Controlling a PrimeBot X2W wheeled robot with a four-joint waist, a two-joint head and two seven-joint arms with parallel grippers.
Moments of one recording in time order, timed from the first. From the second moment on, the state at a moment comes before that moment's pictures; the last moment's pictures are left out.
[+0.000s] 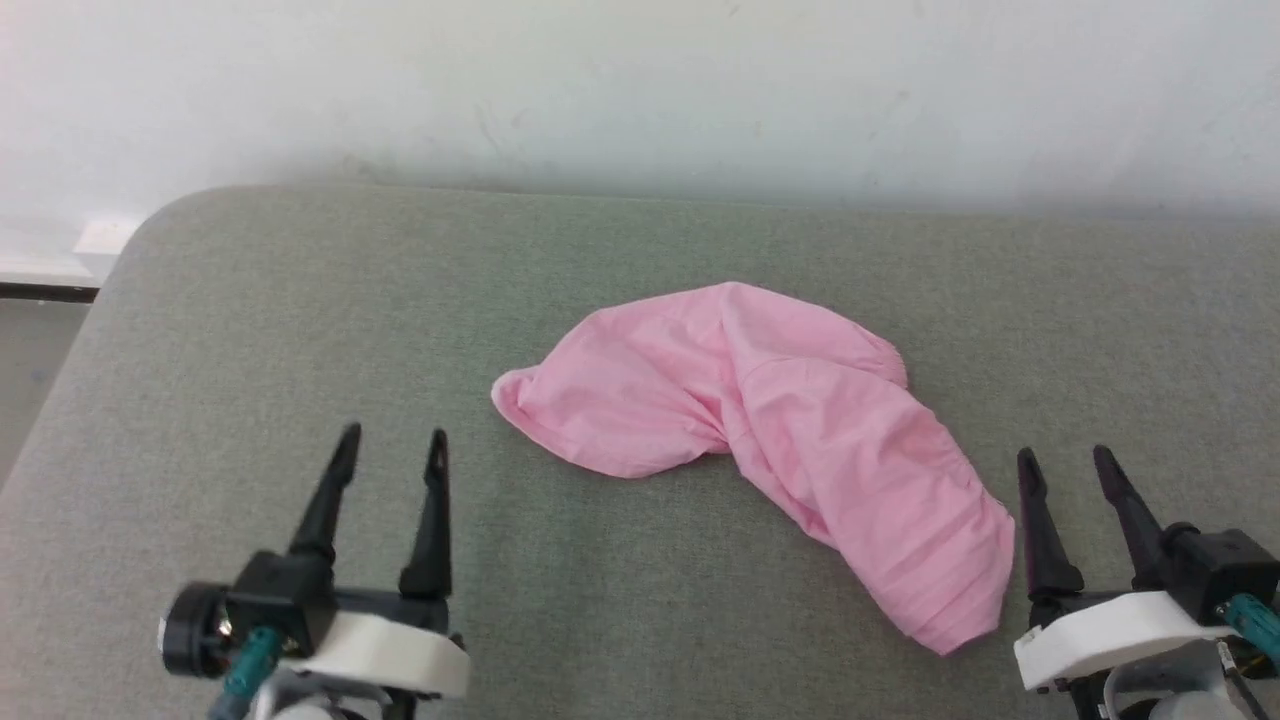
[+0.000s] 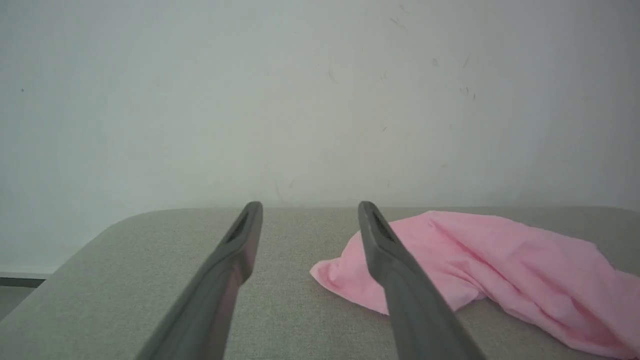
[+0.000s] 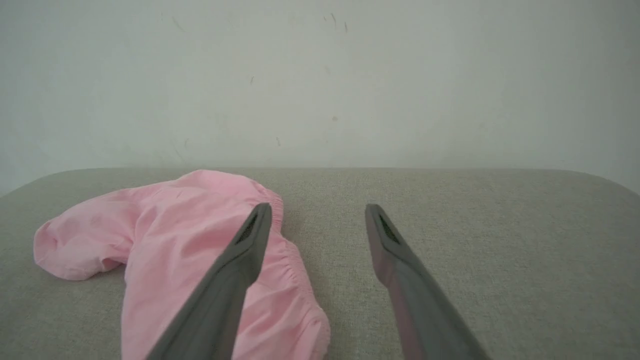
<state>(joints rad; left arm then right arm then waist) -0.03 0.34 -0.31 -0.06 -0.33 0.21 -0.26 0.01 -0.05 -0.09 0.14 0.13 0.13 -0.23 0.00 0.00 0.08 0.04</state>
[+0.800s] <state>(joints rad) -0.03 0.17 -0.25 -0.03 -0.24 0.10 -0.26 -0.06 -0.09 -0.14 0.07 0.13 0.13 0.67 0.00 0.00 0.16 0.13</state>
